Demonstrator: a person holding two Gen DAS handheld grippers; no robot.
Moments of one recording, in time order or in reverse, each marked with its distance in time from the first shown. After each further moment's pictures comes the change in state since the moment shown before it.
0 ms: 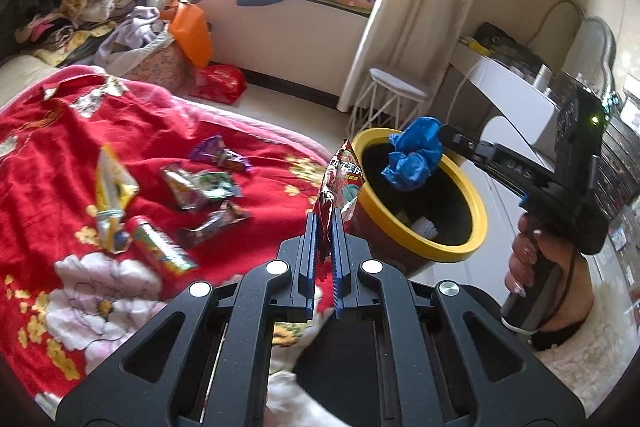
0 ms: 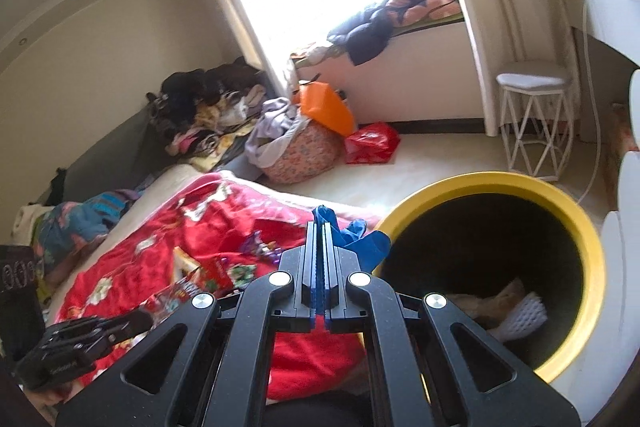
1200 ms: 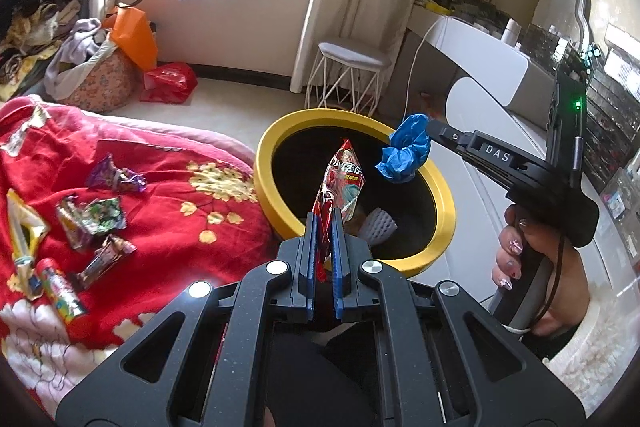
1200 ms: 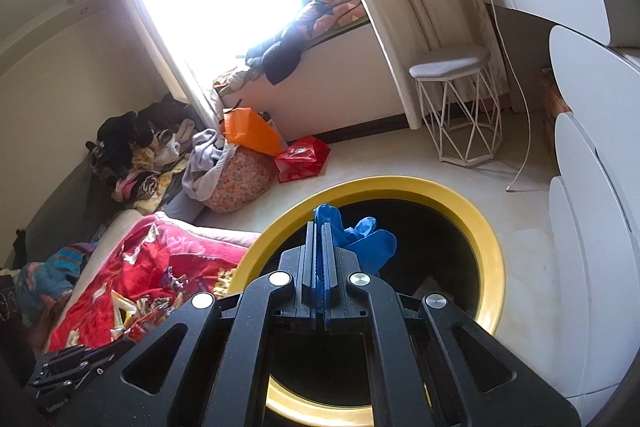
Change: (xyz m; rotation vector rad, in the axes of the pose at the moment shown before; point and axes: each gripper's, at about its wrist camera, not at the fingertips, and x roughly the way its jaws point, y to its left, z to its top) left arm 0.076 -0.079 0.011 0.131 0.077 -0.087; right arm -0.024 -0.098 -0.005 0.179 -0.054 -0.184
